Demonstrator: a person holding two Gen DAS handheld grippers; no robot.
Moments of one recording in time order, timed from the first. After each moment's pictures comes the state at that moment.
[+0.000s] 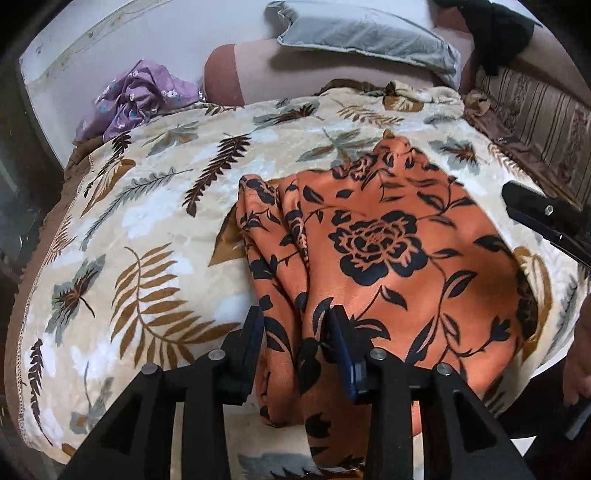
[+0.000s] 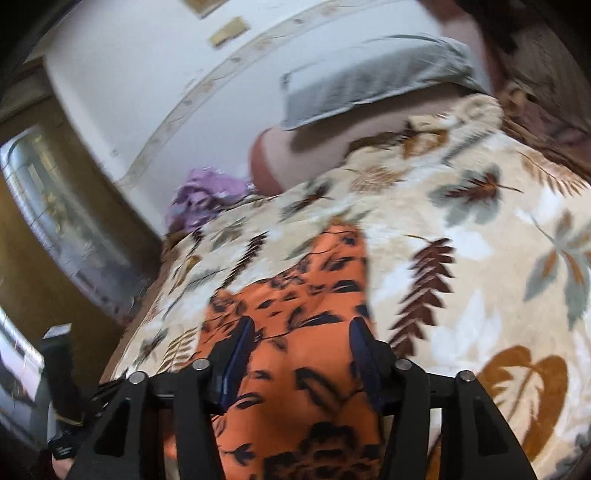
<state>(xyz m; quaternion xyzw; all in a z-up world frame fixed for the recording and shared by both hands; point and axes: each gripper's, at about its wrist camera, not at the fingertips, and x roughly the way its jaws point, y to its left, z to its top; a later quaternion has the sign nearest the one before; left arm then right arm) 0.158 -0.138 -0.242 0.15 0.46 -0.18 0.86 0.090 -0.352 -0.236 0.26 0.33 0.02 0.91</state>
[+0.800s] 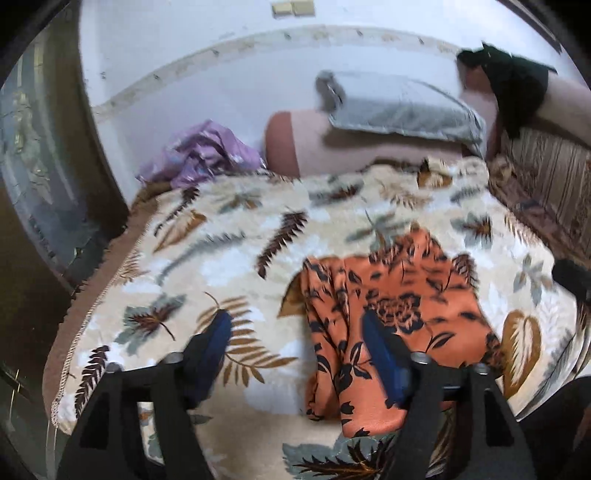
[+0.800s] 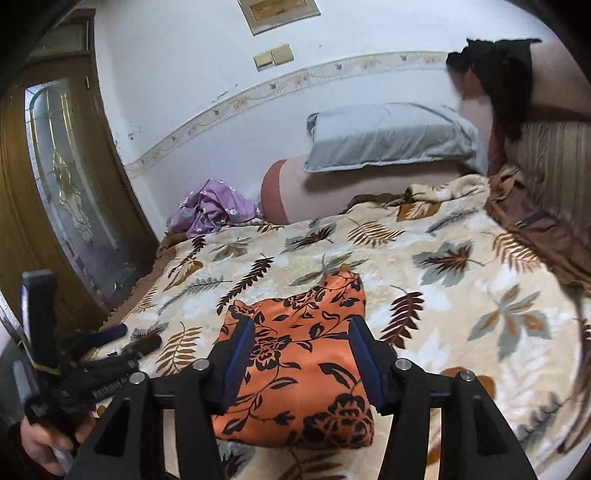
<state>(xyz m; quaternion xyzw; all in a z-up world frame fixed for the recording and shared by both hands) 0.114 -0.109 -0.139 0.12 0.34 -0.10 0.93 0.020 -0.307 -0.136 0.15 0.27 -0.04 0.95</state>
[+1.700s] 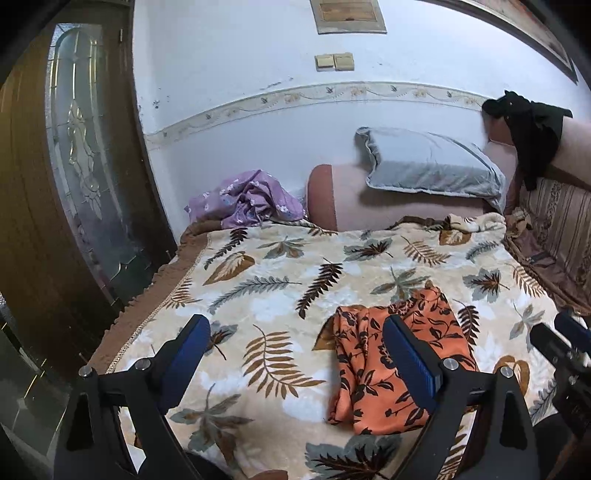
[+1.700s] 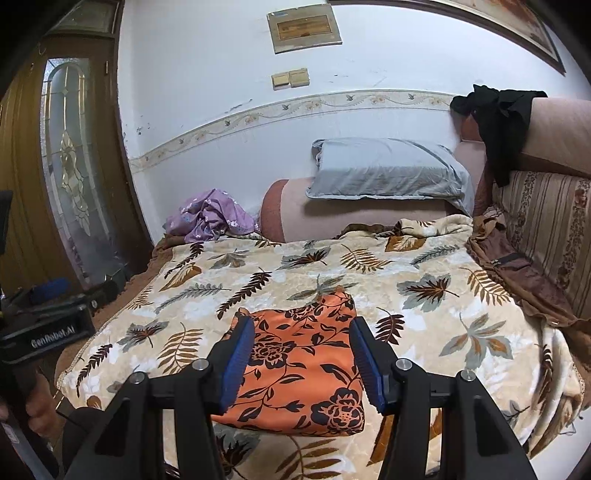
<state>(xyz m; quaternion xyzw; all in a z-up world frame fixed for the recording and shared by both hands) 0.059 -0.088 -0.064 0.10 0.27 -0.04 0.96 -0.011 -0.266 -0.099 0.09 0.25 -0.07 0.96</state>
